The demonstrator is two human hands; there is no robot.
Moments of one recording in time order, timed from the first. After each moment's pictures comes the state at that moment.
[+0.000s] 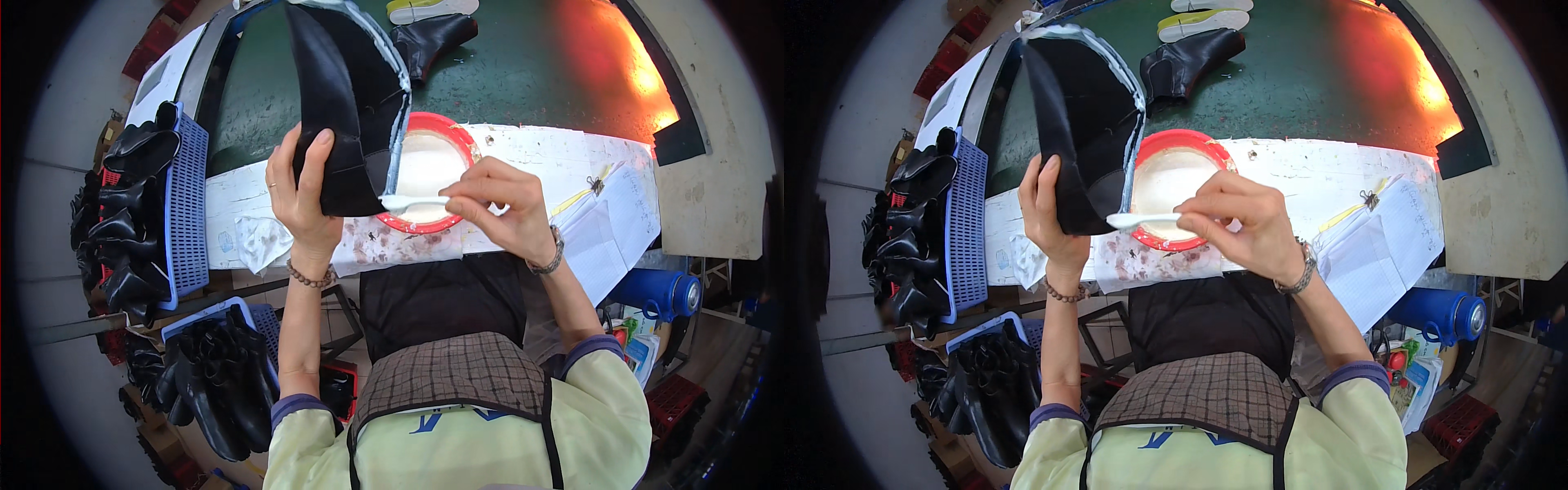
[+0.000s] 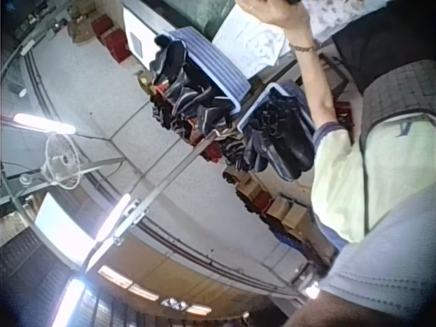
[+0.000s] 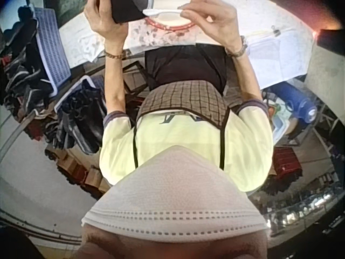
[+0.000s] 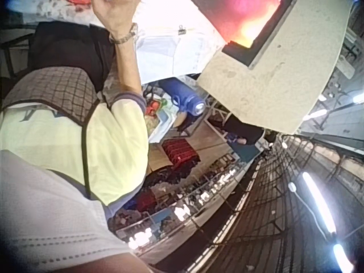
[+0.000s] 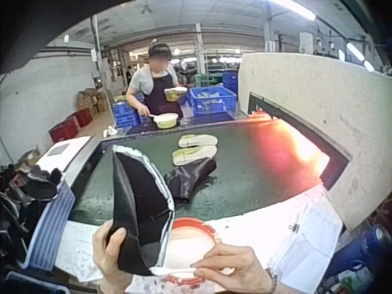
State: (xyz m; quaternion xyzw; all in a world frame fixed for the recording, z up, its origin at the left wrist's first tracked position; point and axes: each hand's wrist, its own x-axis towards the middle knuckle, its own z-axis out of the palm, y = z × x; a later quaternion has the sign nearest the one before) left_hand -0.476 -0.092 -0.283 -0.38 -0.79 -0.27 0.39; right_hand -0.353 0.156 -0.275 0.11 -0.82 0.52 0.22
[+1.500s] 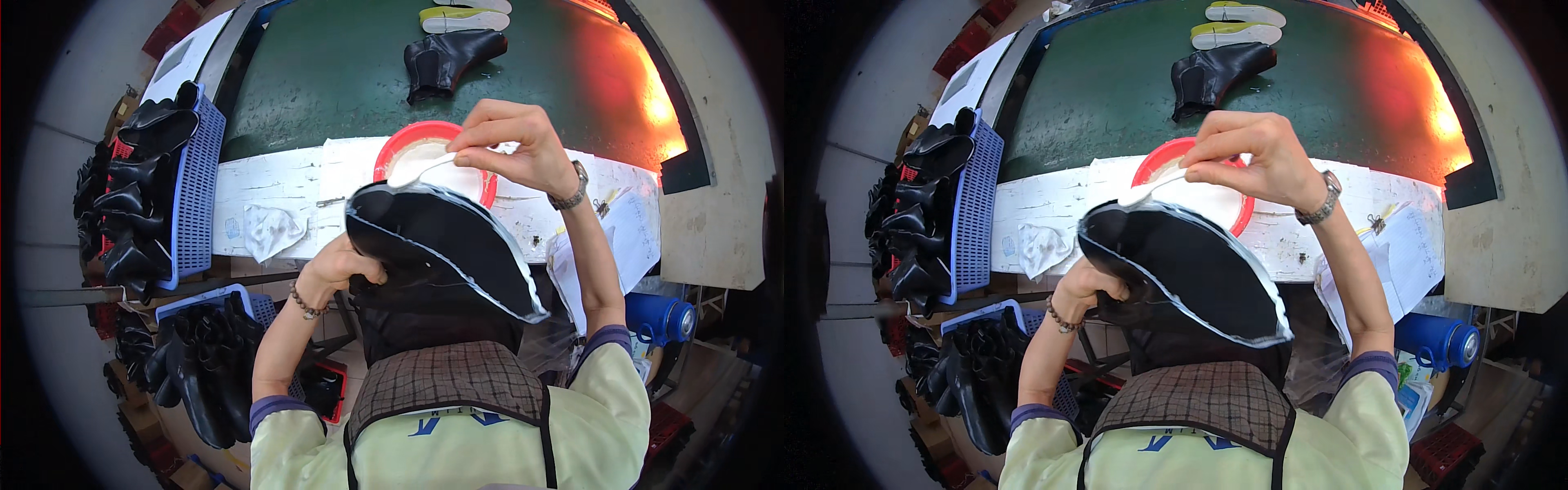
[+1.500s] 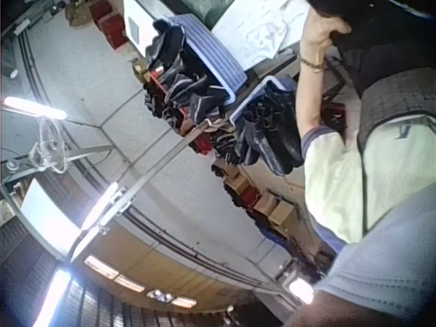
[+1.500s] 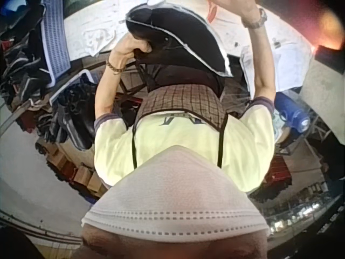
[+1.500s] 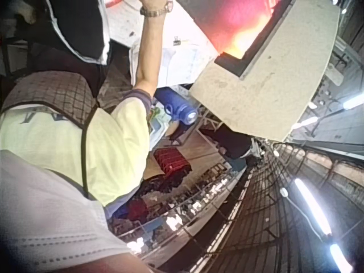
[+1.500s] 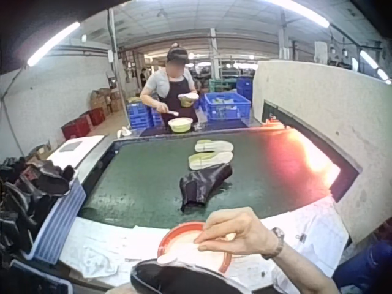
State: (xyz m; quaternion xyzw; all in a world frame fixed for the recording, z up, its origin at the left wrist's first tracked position) left_hand -0.432 -0.133 -0.311 -0.10 -0.54 -0.69 -0.47; right_hand -0.432 0.197 -0.239 0.30 -0.83 0.44 0.16
